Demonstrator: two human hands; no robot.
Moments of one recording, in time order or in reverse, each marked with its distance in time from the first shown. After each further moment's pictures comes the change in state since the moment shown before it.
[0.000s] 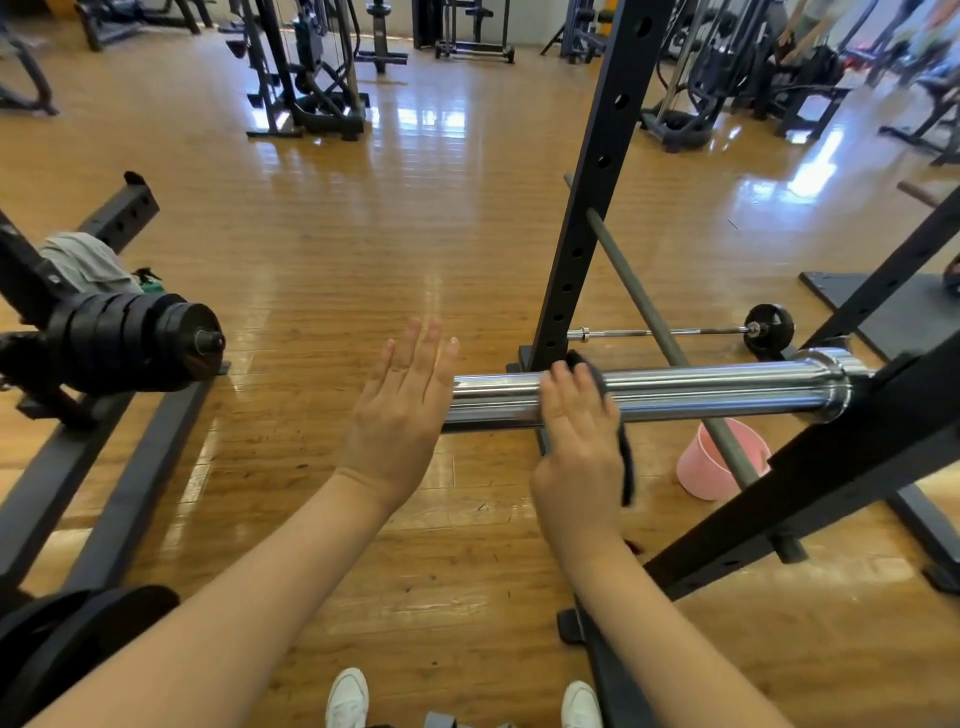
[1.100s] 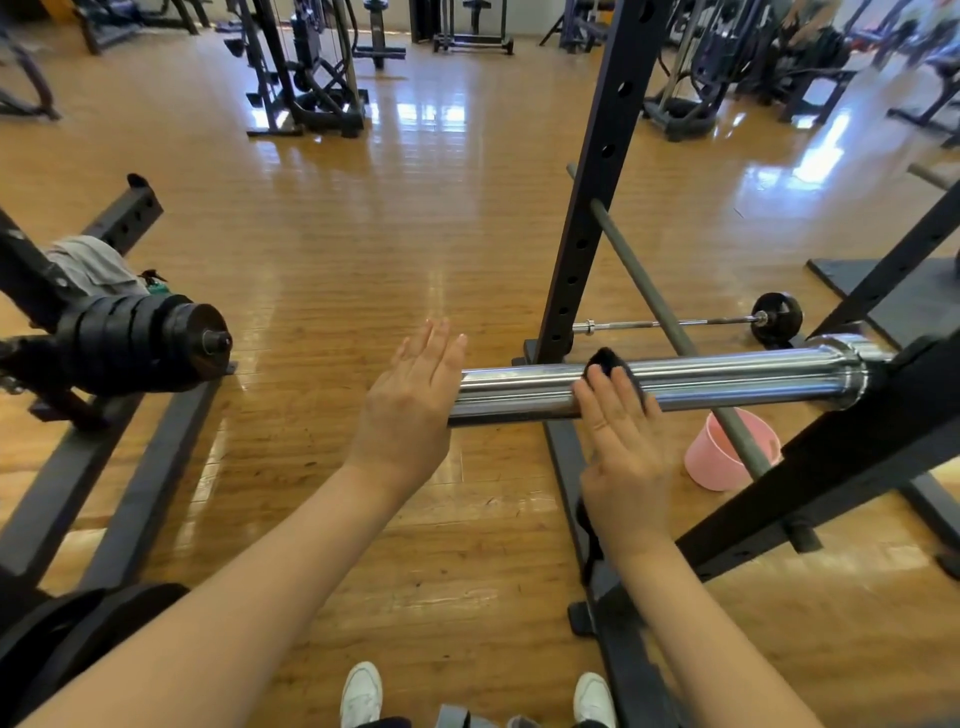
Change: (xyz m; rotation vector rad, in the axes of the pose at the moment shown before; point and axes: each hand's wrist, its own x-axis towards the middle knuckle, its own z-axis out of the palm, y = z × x) left_hand 0.009 0.001 -0.009 -0.105 -0.191 -0.086; right_hand -0.011 0.038 -0.003 0.036 0.067 -0.116
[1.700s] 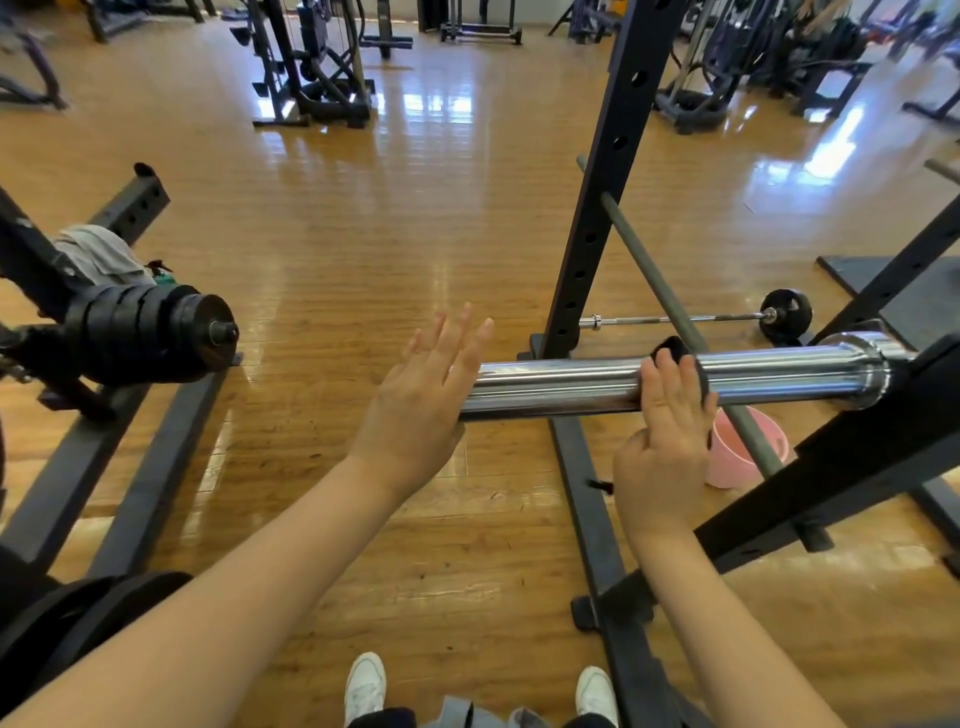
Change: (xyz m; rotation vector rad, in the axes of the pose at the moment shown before) left_hand -0.002 -0.005 -0.011 -0.004 -0.103 0.080; right_hand 0.006 0.010 0.005 -0.057 0.095 0.263
